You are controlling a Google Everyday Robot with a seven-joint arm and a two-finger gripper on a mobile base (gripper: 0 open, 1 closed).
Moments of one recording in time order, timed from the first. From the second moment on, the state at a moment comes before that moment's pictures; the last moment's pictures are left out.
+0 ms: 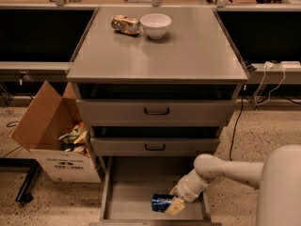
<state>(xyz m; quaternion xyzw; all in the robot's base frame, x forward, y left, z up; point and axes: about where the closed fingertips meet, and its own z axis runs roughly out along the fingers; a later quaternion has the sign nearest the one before) 0.438 -0.106 0.322 -0.53 0.79 0.30 0.08</state>
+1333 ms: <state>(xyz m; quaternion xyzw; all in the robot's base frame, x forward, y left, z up) 0.508 -0.102 0.191 -0.48 0.81 0.32 0.08</state>
